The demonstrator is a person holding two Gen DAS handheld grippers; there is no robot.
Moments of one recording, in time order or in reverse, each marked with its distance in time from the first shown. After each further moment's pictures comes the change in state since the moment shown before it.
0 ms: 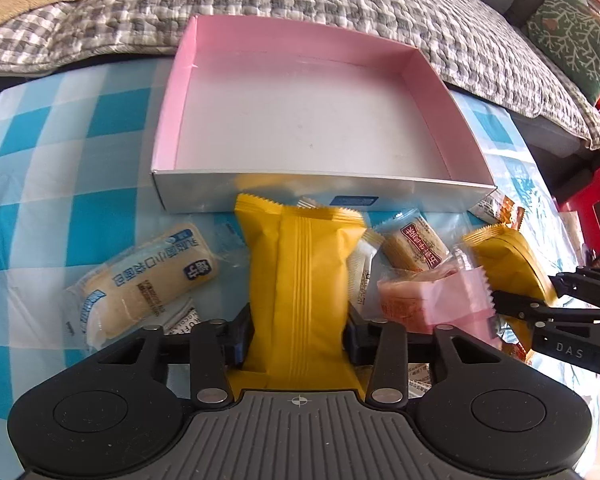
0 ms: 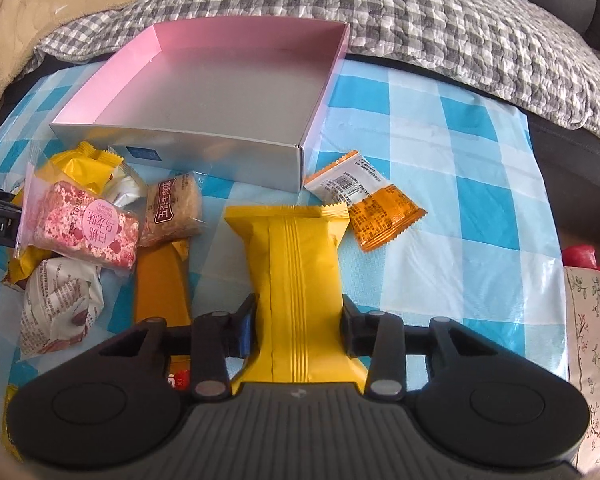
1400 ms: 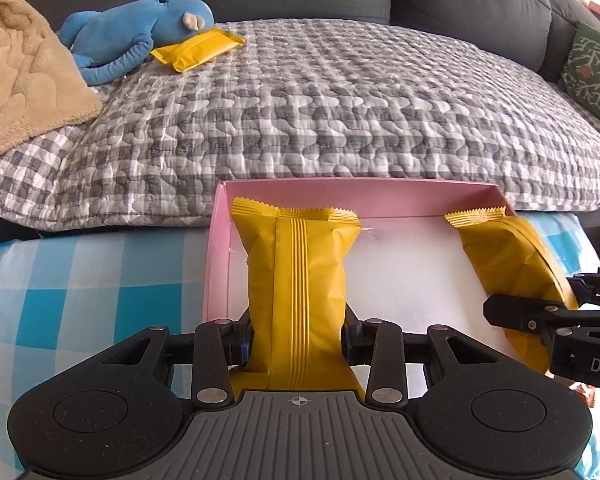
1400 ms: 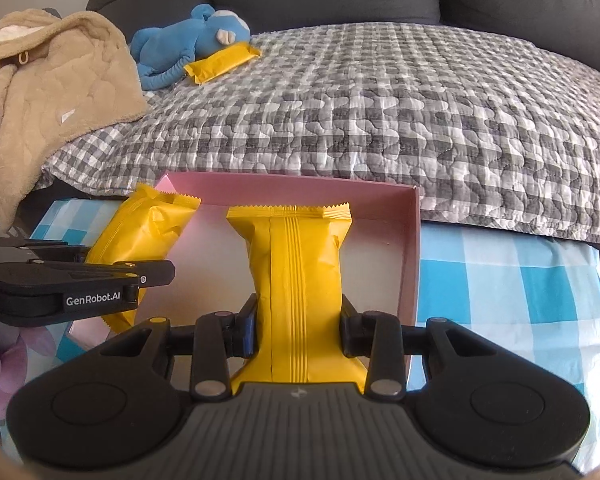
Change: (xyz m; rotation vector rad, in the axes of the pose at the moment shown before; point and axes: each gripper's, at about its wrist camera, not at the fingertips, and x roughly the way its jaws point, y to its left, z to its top) left arm 0.035 0.014 0.116 0.057 -0.245 0.167; right arm 0.030 0.026 0.117 0.057 -0.224 0.130
